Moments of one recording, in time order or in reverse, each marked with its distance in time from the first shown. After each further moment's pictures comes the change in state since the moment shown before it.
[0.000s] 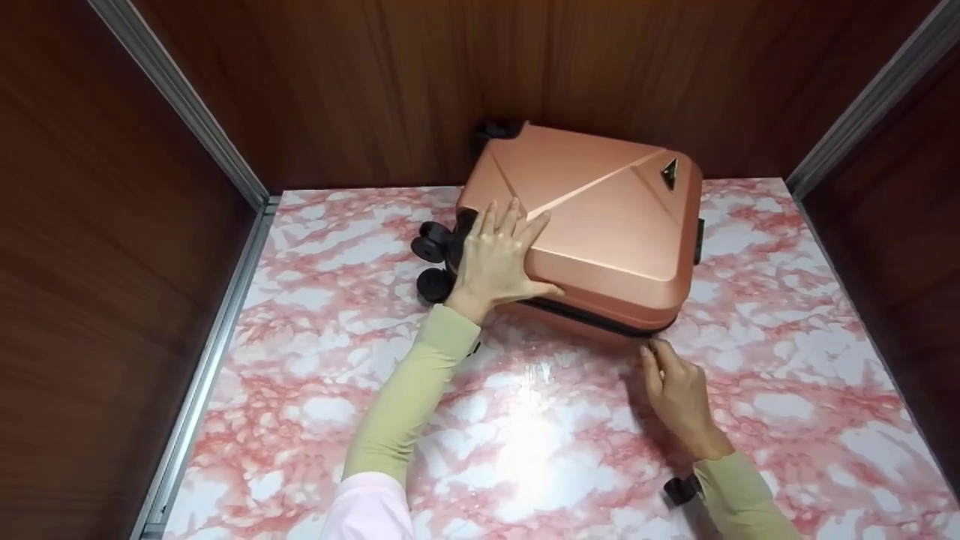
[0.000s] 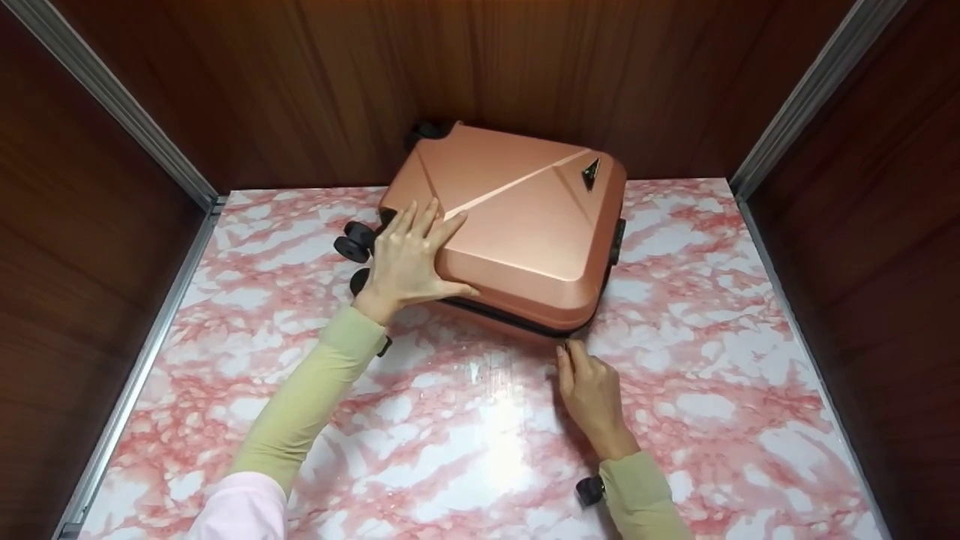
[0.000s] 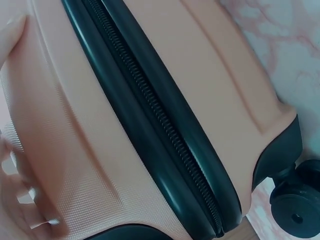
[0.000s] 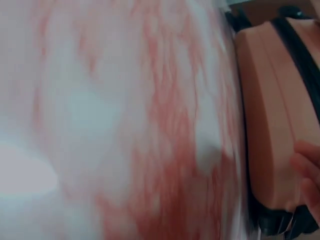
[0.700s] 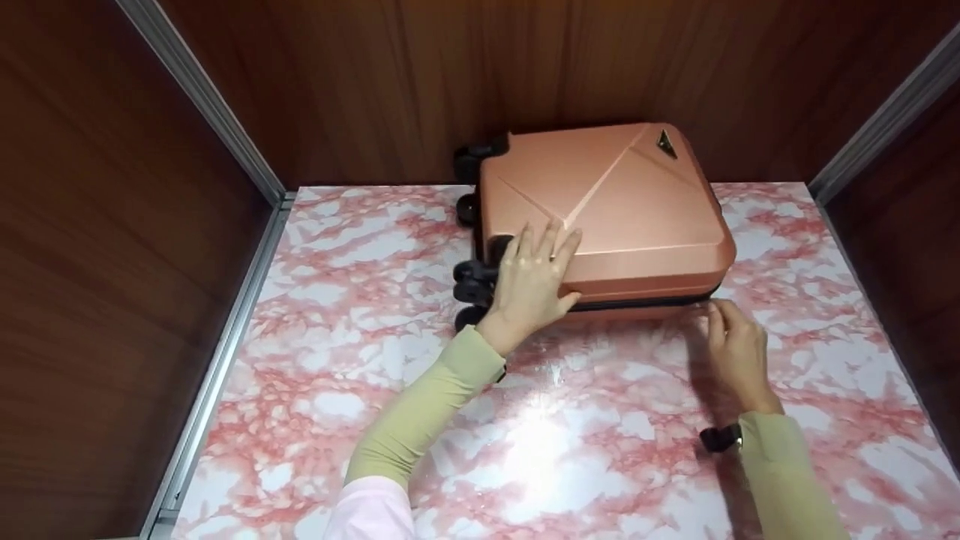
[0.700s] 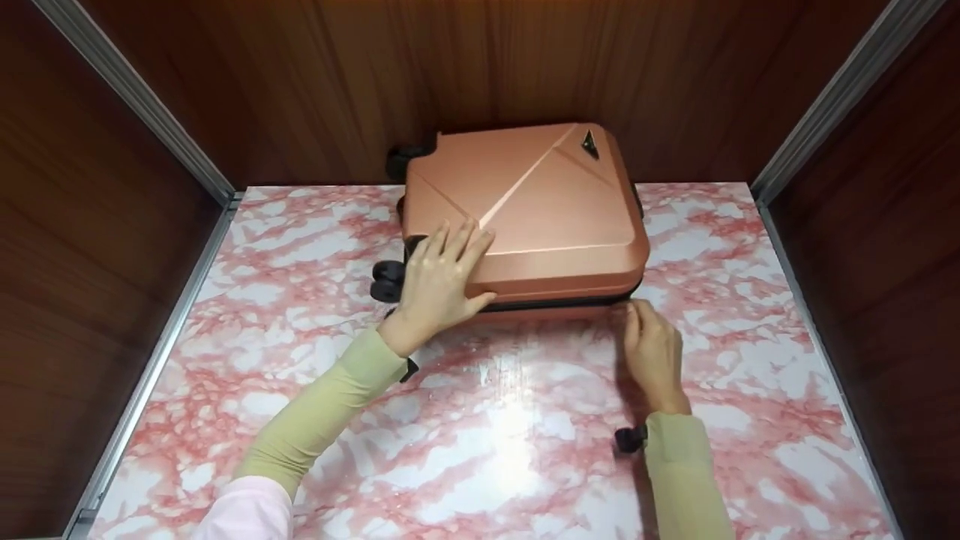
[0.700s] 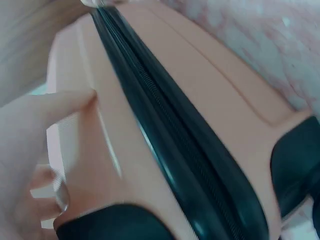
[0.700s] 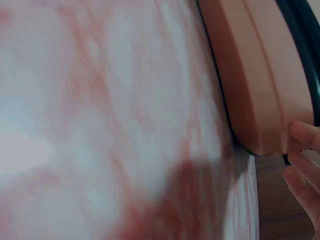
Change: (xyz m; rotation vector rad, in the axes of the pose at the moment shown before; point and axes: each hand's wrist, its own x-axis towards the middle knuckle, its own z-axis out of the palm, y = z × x) left_hand -0.014 0.045 -0.011 0.100 0.011 0.007; right_hand 0.052 0.072 -0.026 -0.040 0.011 0.199
